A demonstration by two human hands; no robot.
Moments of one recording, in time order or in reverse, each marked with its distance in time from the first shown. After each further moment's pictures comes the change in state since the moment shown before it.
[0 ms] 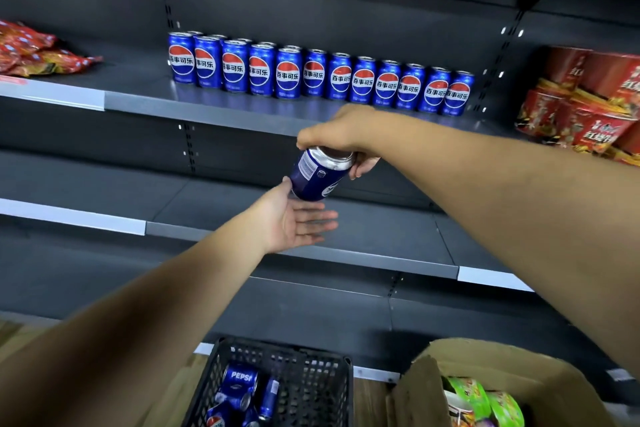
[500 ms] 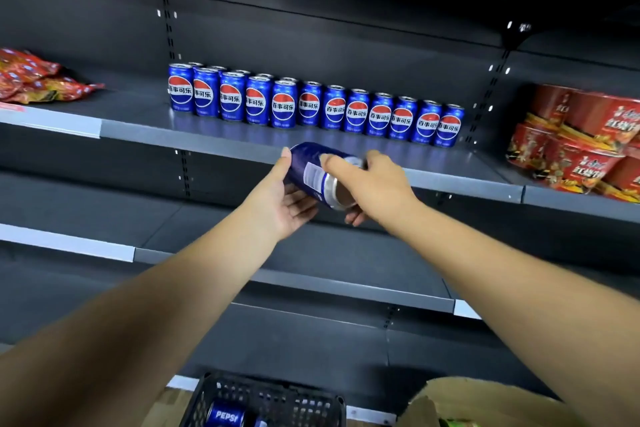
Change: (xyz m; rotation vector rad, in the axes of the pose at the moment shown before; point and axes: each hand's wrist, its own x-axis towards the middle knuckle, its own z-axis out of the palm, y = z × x) left_hand -0.003 0.050 0.036 -0.290 0.137 0.265; right_hand -0.021 0.048 0.008 0.529 0.268 -0.116
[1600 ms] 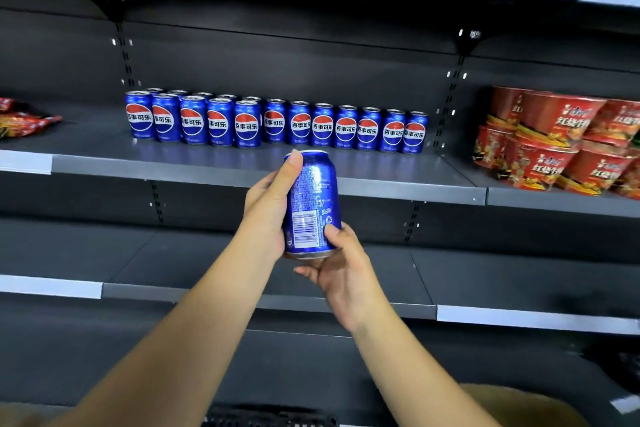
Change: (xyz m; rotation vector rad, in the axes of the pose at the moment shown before) left_hand -0.023 -0.023 0.061 0.119 -0.125 0.403; right_hand -0.025 0.081 0.022 1.263 -0.199 0.069
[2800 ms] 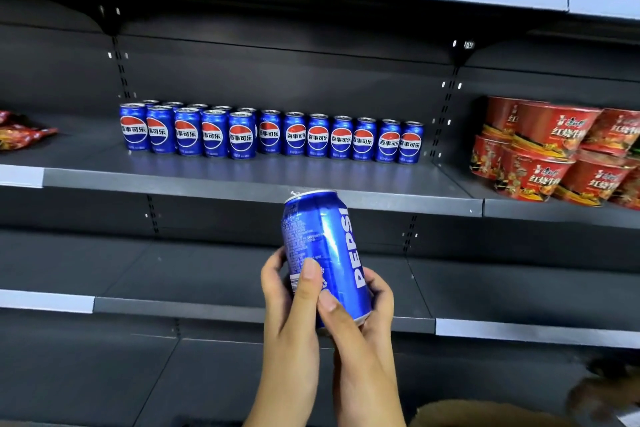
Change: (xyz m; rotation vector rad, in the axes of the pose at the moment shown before) left_hand -0.097 -0.055 0.016 -0.069 0.076 0.146; right_hand -0.075 -0.004 0.013 0.045 0.155 -0.260
